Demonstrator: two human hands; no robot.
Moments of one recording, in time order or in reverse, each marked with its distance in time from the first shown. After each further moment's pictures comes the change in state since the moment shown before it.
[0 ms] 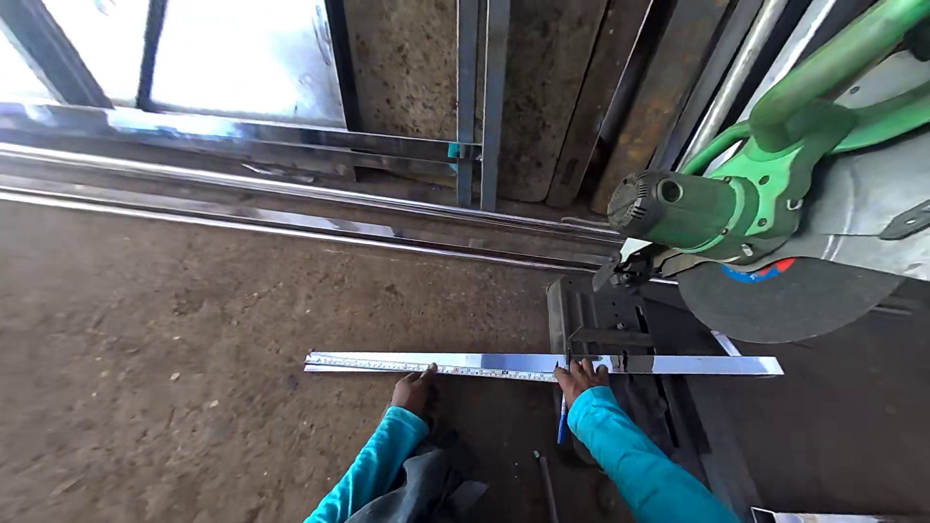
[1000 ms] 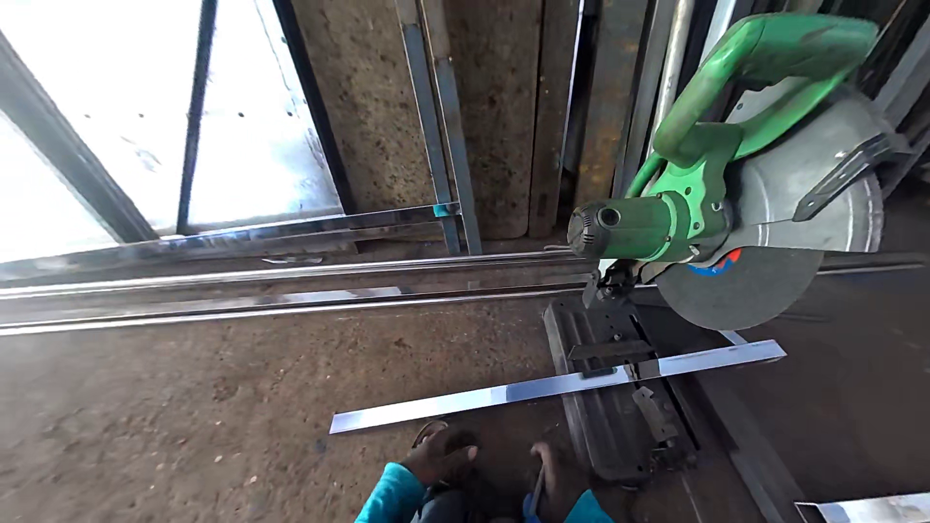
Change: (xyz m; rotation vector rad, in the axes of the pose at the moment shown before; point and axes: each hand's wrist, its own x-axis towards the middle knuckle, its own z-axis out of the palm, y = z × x) left_hand -0.052 0.028 -0.038 0.492 -0.761 0.445; right_hand -0.097 -0.070 0.072 0.851 0.478 -0.214
